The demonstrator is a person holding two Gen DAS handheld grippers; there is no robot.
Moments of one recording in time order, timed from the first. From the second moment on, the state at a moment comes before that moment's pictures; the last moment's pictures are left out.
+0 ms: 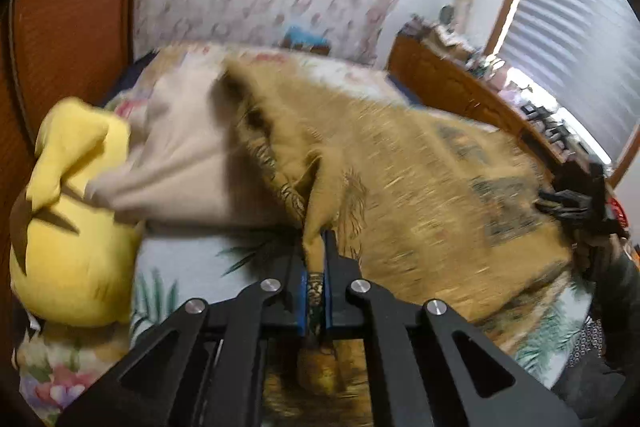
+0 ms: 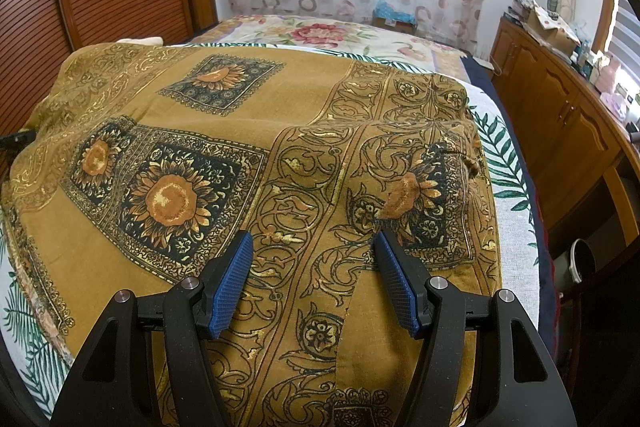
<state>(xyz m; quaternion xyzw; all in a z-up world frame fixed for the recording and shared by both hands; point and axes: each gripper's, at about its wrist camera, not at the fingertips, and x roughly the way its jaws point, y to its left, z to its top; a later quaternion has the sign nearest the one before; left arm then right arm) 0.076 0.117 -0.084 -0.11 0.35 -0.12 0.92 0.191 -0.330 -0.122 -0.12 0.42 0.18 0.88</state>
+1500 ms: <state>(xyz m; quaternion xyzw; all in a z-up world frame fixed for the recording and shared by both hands) 0.126 -0.081 -0.003 0.03 0.33 -0.23 0.92 0.147 -0.360 -0.050 -0.06 0.33 0.22 0.92</state>
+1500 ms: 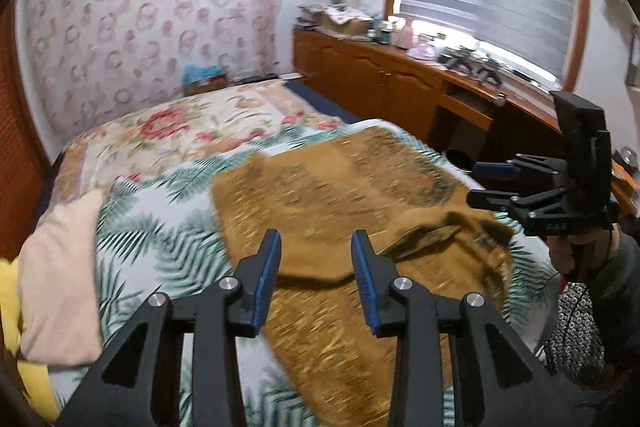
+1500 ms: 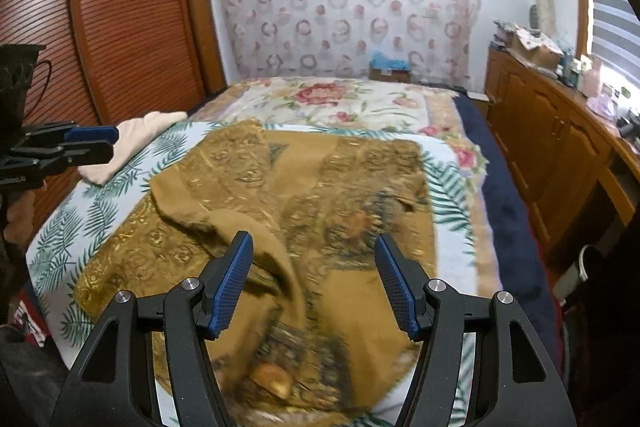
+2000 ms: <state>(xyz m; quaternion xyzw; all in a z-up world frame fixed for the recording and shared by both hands) 0.119 -0.006 -0.048 -0.02 0.36 -0.15 0.92 0.192 -0.235 -0.079 -0.12 0.37 0.31 0.87</state>
